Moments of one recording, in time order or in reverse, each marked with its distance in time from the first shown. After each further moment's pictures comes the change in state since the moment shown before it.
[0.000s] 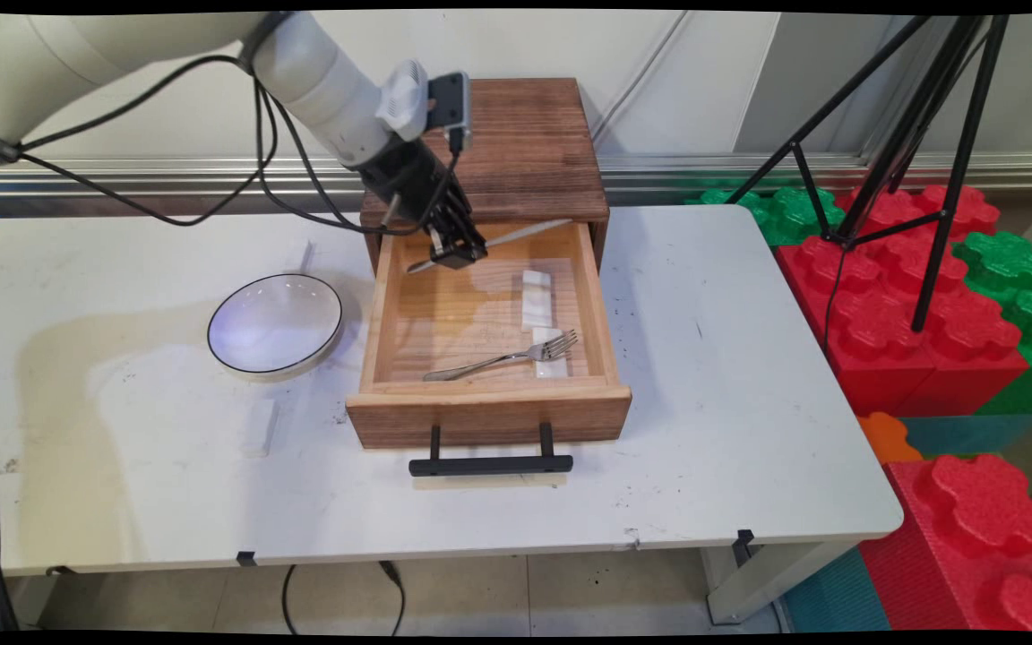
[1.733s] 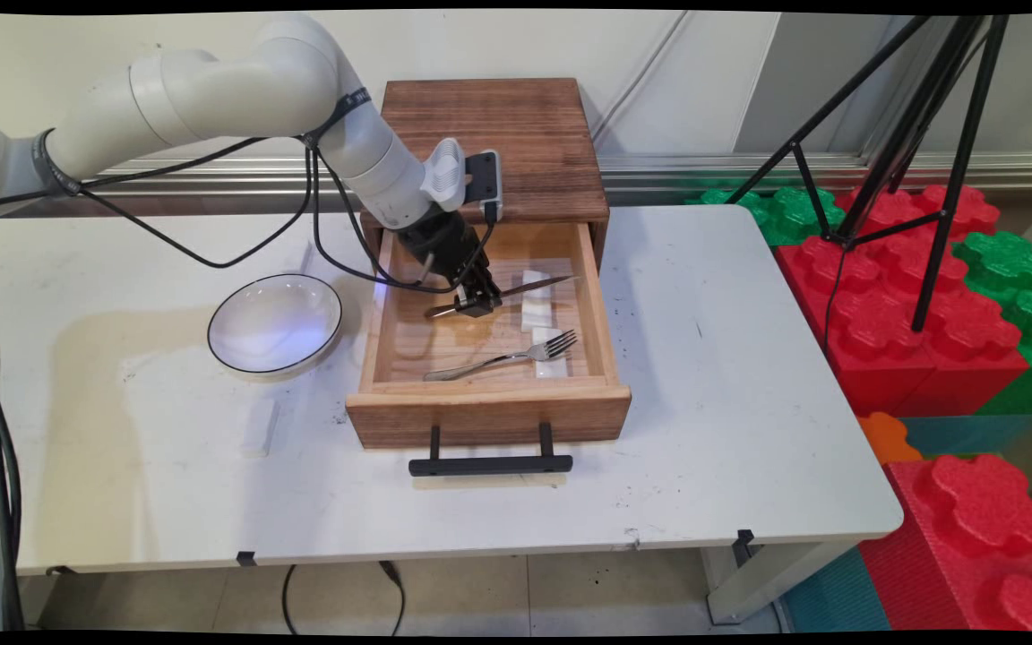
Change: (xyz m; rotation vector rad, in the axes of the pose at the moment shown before) arm -0.014 0.008 0.085 -0.037 -0.052 -0.022
